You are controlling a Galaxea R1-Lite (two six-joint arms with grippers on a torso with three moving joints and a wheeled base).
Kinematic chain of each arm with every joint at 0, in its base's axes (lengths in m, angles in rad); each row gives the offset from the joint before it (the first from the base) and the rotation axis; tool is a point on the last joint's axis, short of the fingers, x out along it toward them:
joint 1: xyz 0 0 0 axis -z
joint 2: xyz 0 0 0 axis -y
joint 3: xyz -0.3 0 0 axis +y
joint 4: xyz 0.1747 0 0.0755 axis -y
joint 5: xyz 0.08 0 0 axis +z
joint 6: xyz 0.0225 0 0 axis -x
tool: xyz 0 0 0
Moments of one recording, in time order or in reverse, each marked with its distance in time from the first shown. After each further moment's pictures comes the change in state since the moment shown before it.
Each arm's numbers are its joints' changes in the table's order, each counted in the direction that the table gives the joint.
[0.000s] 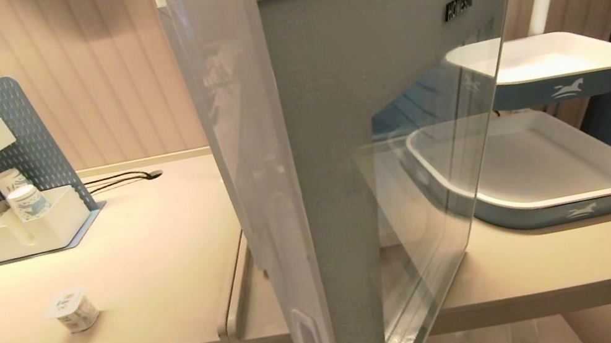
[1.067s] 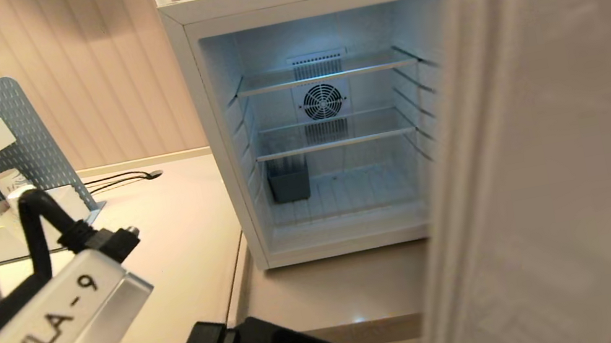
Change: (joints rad) left arm 0.222 -0.197 -0.060 0.174 0.109 0.036; right arm 0.000 0.000 0.000 0.000 0.000 -0.001
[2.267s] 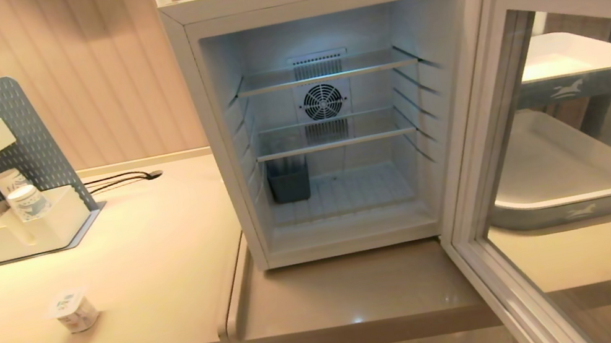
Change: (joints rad) left arm -0.992 0.508 -0.118 -0.427 0.812 0.189; right arm 0.000 0.000 0.000 0.000 0.000 0.000
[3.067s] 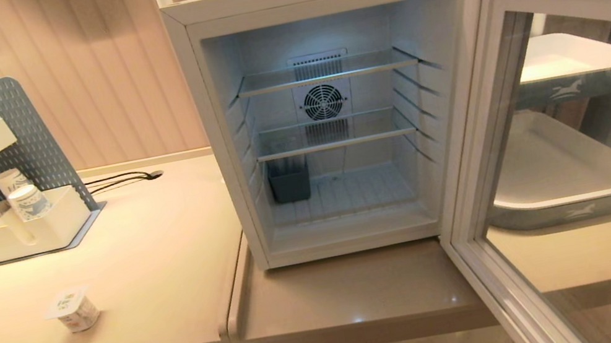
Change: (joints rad) left arm 0.179 0.479 -0.665 -1.173 0.093 0.133; right arm 0.000 0.000 0.000 0.000 0.000 0.000
